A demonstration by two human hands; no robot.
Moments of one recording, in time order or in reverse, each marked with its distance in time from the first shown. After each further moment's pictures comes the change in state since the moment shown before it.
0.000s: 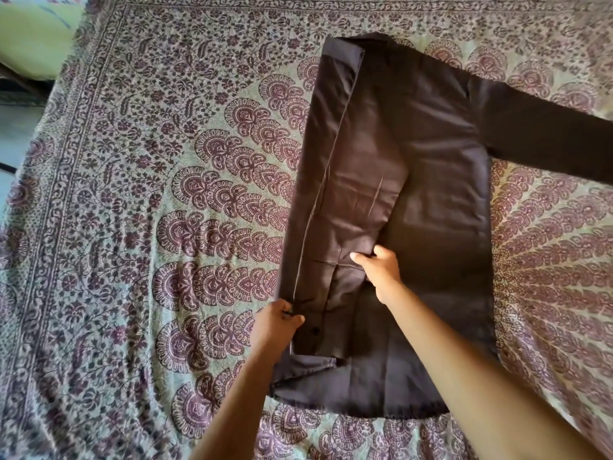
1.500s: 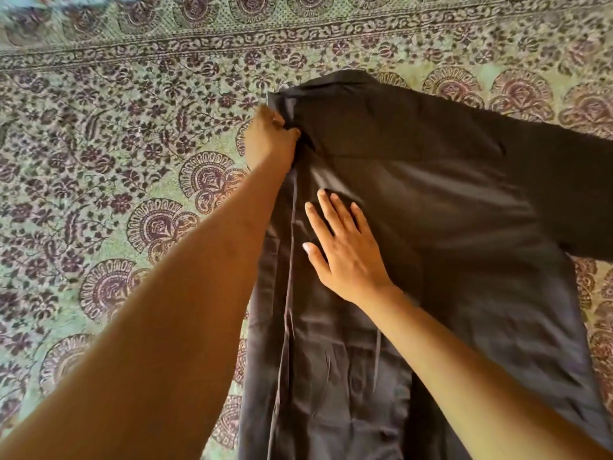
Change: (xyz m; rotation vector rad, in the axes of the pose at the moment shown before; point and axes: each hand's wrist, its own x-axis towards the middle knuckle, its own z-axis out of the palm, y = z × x) left_hand 0.373 0.378 -0.111 -0.259 0.436 0.449; right_hand 0.217 -0.166 0.046 -1.136 0.116 -0.956
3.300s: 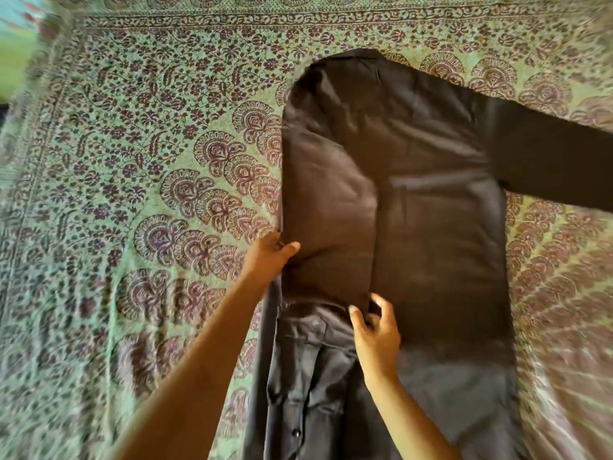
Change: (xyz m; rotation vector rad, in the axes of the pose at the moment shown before) left_hand -0.287 -0.110 -0.113 -0.186 -0.402 -0.364; right_hand -0.260 -0.093 -0.030 1.019 0.163 1.012
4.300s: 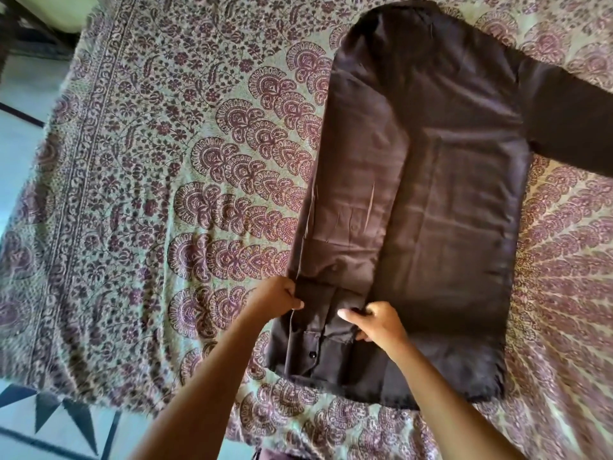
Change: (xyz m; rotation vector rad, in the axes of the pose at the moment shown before) left_hand -0.156 -0.112 -0.016 0.777 -0.255 -0.175; right_hand -0.067 0.051 -0.046 -0.521 -0.629 0.173
